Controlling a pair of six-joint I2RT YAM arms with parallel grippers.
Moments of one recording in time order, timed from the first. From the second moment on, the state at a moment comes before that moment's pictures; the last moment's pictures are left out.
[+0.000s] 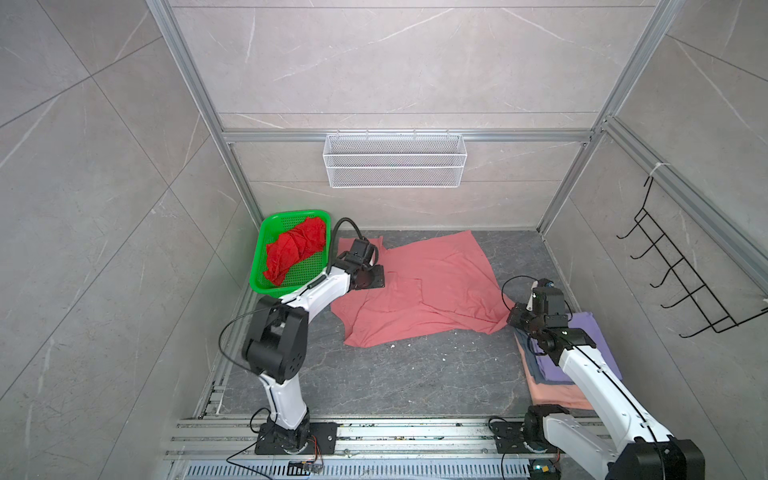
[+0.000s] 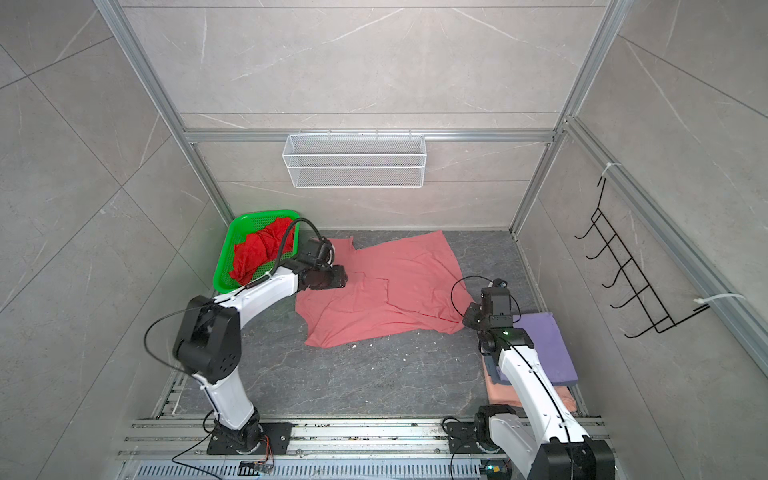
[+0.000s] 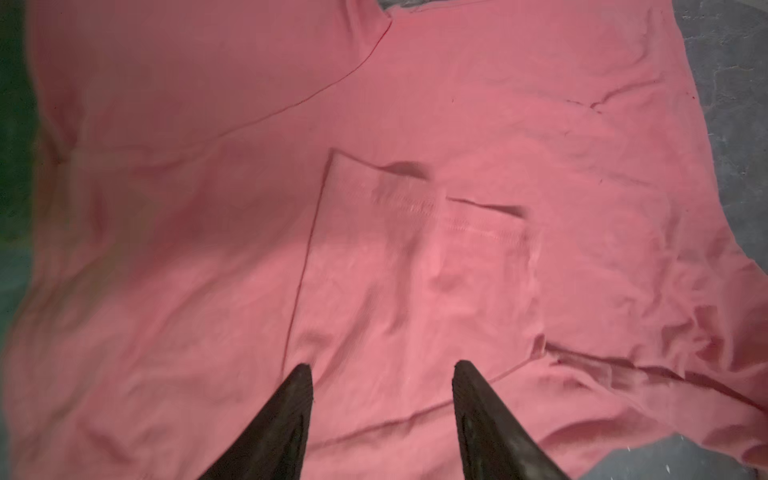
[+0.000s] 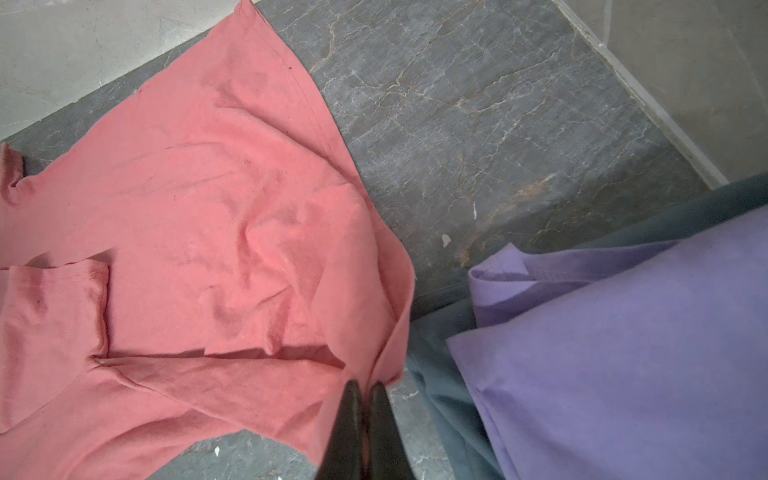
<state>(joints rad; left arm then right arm) -0.45 1.88 1.41 -0.46 0.05 -0.41 0.03 0.99 0.64 -0.42 0.11 0.39</state>
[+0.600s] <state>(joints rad) -0.46 2.24 1.74 -0.52 -0.13 -0.34 0.03 0.96 0.68 -0.48 0.12 0.40</state>
